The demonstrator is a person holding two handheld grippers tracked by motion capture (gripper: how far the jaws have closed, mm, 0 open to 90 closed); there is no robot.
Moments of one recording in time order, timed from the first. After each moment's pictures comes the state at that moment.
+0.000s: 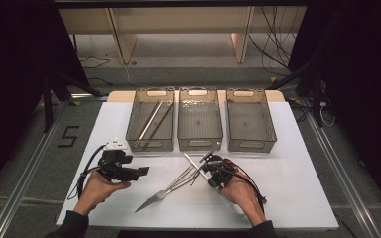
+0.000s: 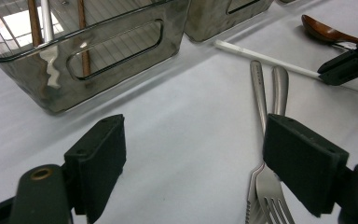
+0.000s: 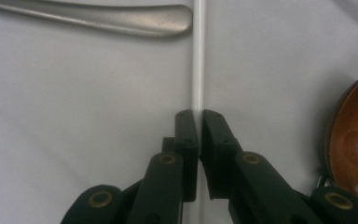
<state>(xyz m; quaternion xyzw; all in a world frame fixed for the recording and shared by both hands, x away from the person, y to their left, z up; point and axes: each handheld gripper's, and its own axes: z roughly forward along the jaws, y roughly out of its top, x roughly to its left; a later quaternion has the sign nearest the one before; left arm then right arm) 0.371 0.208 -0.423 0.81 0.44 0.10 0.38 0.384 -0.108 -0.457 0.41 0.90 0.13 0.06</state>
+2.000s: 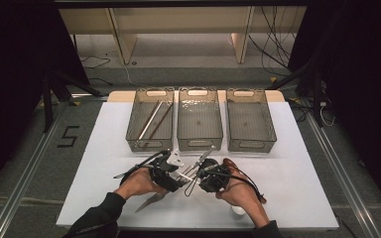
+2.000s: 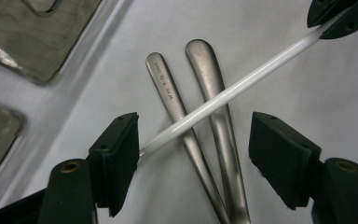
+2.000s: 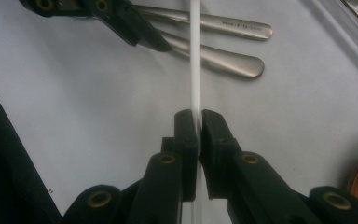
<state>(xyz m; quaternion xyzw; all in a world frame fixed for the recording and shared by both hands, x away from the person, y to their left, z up) 0.392 0.086 -0.465 0.93 0.19 0.09 0.29 0.360 -0.097 -0.430 0.29 0.94 0.18 0.05</state>
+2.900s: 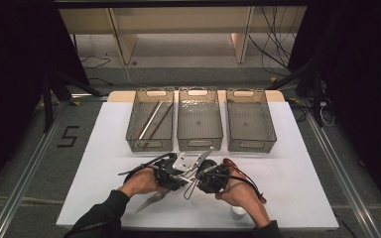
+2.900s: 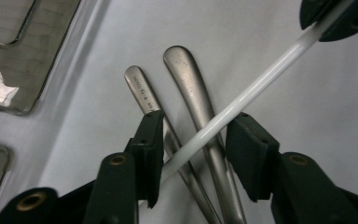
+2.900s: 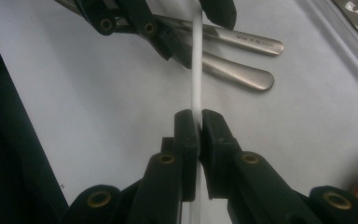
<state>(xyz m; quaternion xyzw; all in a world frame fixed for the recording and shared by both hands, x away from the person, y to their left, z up) 0.389 0.075 -0.464 0.95 0.12 0.10 0.27 0.357 -0.095 -0.425 0.26 0.94 0.20 0.05</state>
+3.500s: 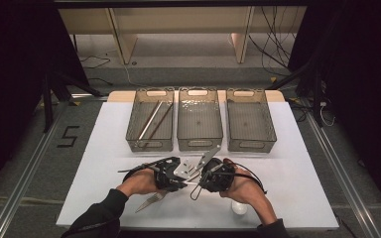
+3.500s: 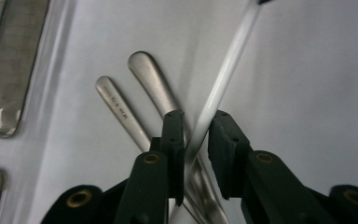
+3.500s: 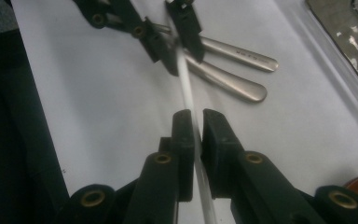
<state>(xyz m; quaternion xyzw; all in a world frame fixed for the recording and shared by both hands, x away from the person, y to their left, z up) 0.375 0.070 -0.454 0.96 0.05 0.09 0.25 0.359 -0.110 -0.416 0.21 0.95 0.24 0.05</state>
